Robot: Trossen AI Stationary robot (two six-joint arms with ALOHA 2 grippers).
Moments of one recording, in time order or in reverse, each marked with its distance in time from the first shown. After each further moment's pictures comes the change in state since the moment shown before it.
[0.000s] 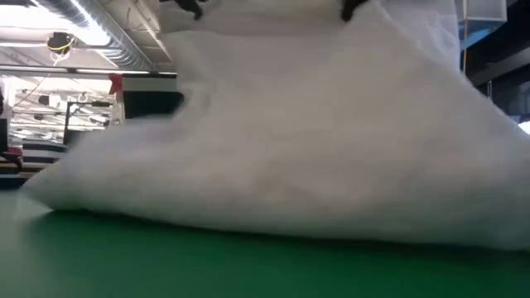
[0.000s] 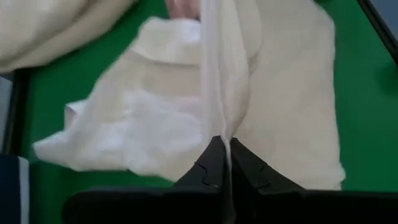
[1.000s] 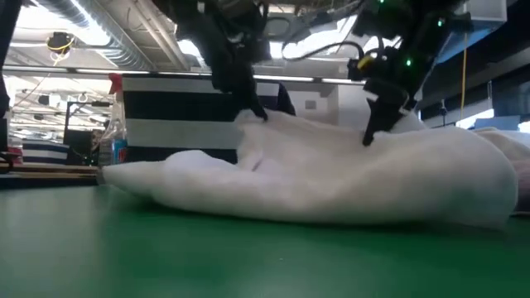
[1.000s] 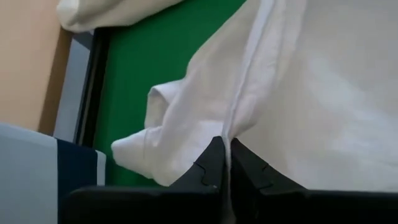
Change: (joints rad) left arm 0.410 0.393 0.000 0.376 0.000 0.242; right arm -0.509 -0.448 -0.959 0.770 -0.247 -0.333
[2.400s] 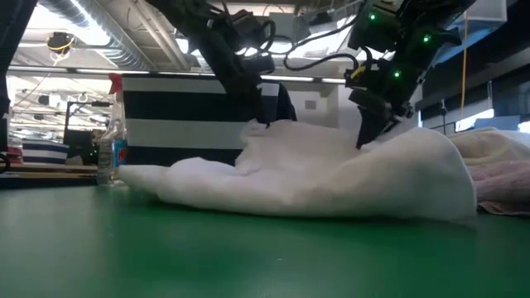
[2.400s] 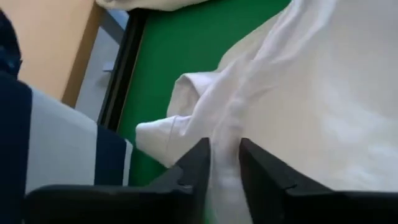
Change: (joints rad) left arm 0.103 0.072 0.085 -0.007 0.041 -0.061; right arm -0.099 -0.001 -0.028 0.088 0.030 0.033
